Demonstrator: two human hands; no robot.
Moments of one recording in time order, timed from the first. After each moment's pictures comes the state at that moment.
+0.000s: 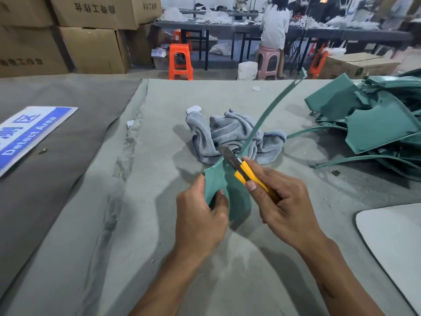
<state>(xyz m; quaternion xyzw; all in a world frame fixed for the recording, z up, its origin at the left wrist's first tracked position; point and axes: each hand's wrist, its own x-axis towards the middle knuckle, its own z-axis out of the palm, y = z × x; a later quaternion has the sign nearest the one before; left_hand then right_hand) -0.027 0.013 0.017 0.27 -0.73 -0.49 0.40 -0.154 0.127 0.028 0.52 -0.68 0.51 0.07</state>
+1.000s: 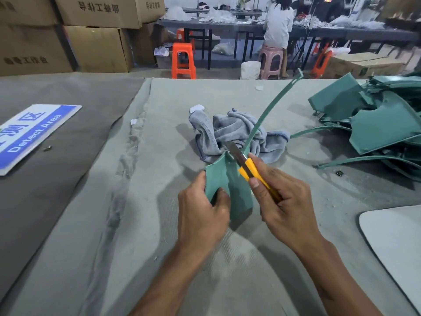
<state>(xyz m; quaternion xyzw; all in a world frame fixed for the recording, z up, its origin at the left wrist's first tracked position) -0.026 0.010 0.016 0.28 -0.73 -0.48 0.40 -0.150 0.122 0.022 0.51 -0.68 0.51 0.13</state>
